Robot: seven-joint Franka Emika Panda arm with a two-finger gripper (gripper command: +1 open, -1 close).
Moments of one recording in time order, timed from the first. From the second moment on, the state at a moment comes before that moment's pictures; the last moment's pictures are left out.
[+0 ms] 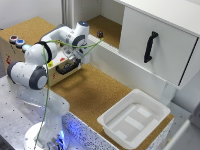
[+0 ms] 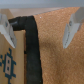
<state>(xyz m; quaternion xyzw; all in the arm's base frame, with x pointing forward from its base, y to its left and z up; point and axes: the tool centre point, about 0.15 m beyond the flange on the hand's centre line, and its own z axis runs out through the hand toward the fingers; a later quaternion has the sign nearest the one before) 0.340 0.127 0.379 -1.00 0.02 0.02 0.08</state>
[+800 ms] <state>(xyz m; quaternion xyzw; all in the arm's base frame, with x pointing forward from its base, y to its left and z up) 0.343 0.146 0.355 -1.00 -0.04 -0.01 0.07</state>
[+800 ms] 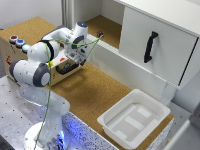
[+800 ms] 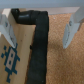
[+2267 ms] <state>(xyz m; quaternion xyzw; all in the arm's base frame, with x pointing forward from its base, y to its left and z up) 0.329 0.159 0.331 -1.00 0.00 -0.04 0.07</state>
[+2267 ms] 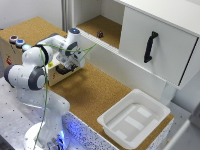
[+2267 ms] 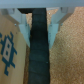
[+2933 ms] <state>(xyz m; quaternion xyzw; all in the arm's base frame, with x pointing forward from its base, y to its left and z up) 0.333 0.194 0.332 -0.99 -0.03 -0.06 0.07</state>
